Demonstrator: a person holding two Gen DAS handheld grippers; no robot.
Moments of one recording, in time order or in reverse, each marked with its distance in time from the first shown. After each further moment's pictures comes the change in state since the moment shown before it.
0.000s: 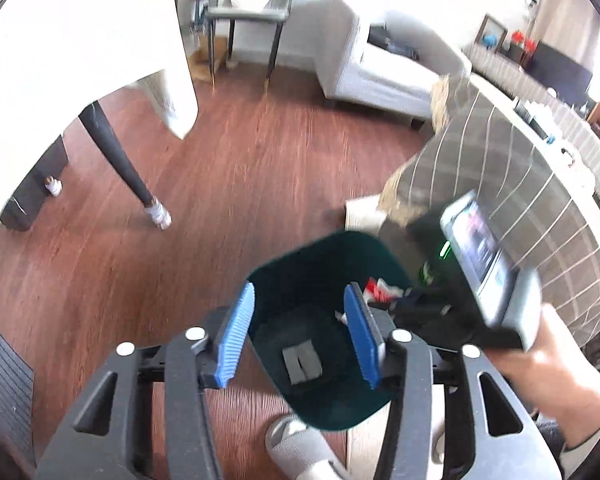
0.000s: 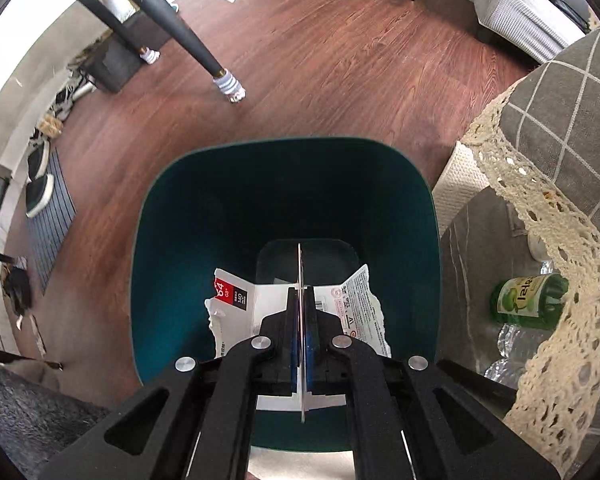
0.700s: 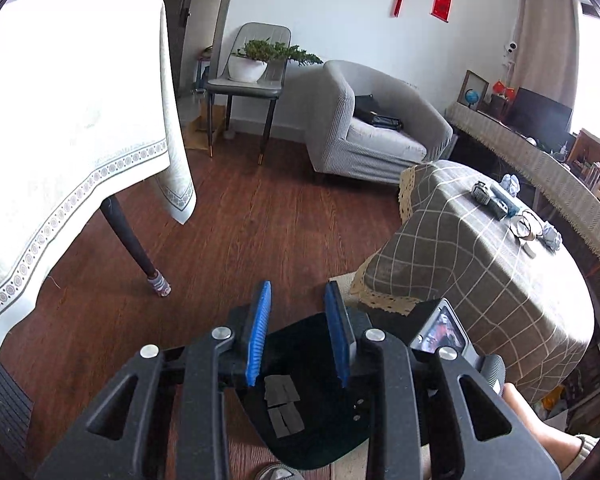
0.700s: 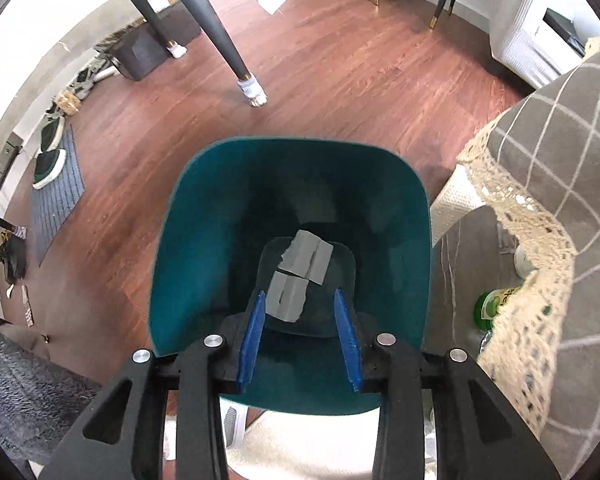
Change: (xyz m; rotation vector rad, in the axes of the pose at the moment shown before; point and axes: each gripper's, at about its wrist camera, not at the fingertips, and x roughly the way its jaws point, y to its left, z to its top) left arm -0.071 -0.025 0.036 -0.005 -0.233 -0.020; right arm -0.042 0.008 -0.025 -0.088 -0.082 0.025
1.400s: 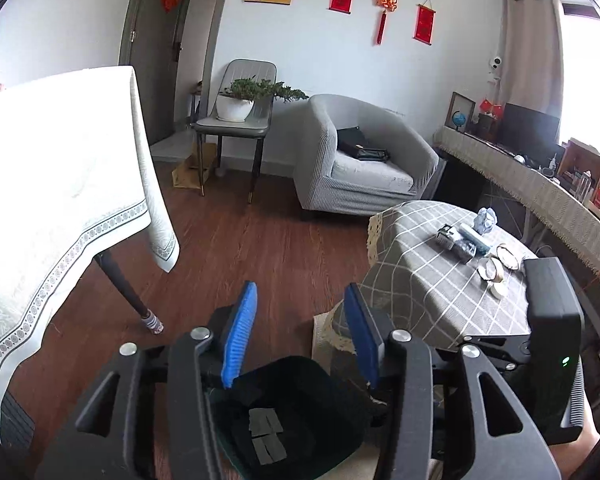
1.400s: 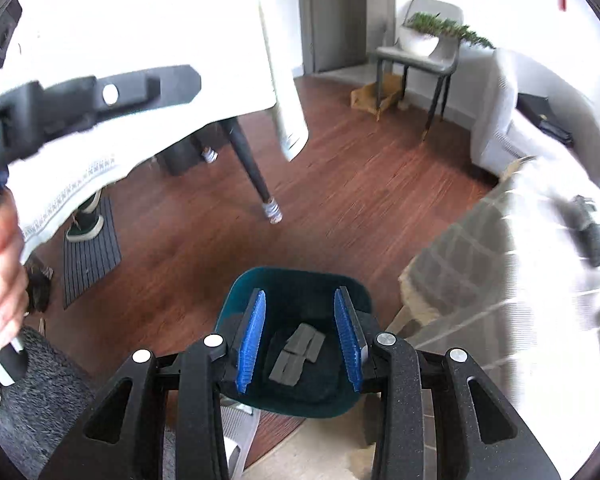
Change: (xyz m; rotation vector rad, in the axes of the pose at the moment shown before) left arm -0.027 -0.060 0.039 0.033 -0.111 -0.009; right arm -0.163 -0.016 -0.006 -0.048 -0.398 0.005
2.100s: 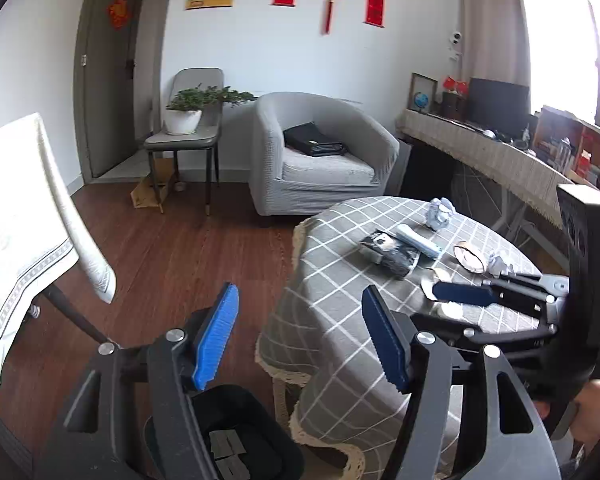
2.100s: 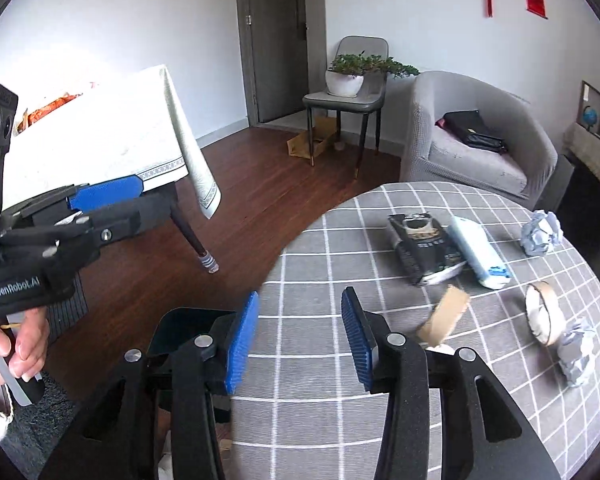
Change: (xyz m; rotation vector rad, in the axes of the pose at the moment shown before) left arm 0.057 -0.132 0.018 0.138 0.010 -0.072; right arm -0.083 -0.129 -0.011 0.107 -0.172 -0.130
